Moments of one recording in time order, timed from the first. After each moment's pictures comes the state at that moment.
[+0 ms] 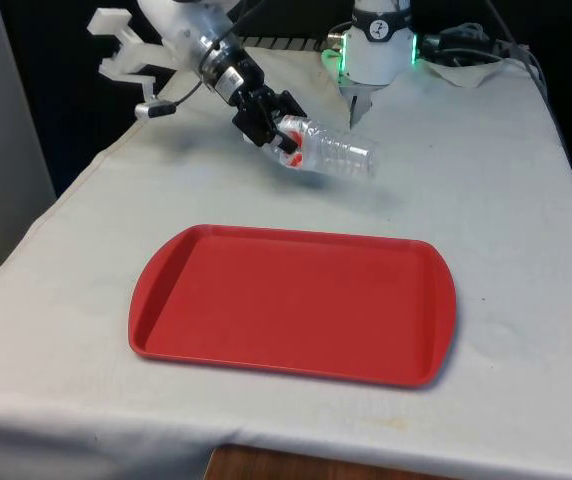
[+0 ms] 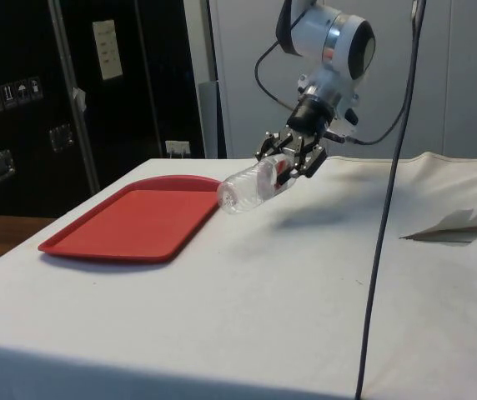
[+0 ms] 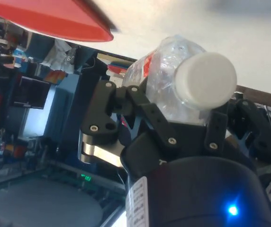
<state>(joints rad) 0.10 0.46 -0.70 -2.34 1.36 1.86 0.23</state>
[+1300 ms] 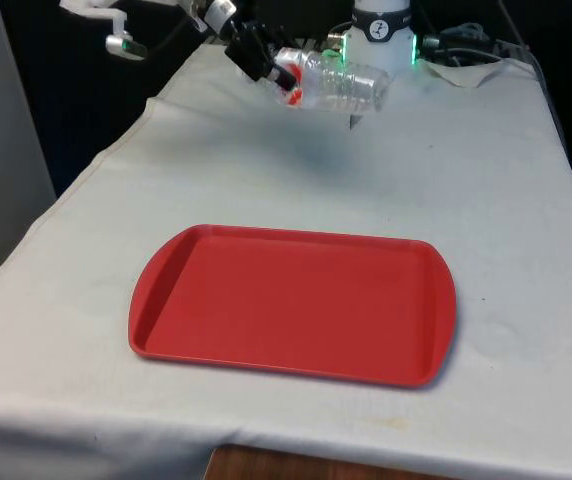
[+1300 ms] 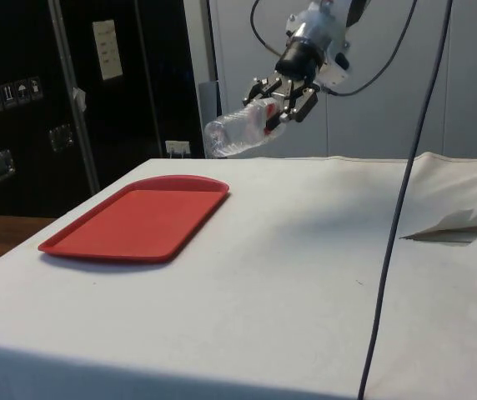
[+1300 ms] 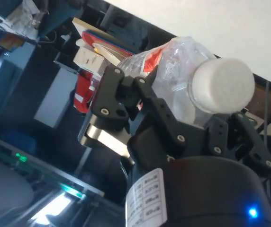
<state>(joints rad) 0.10 0.17 -0.70 -2.34 1.12 1.89 0.47</state>
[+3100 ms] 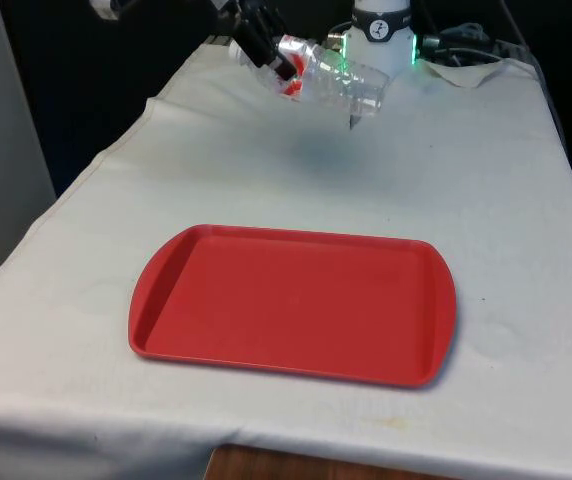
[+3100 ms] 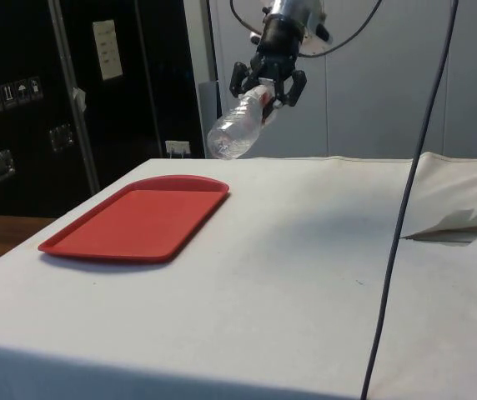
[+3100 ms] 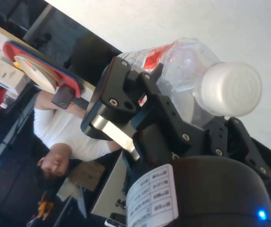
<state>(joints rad) 0.11 0.10 -0.62 -2.27 0.85 2.00 0.61</state>
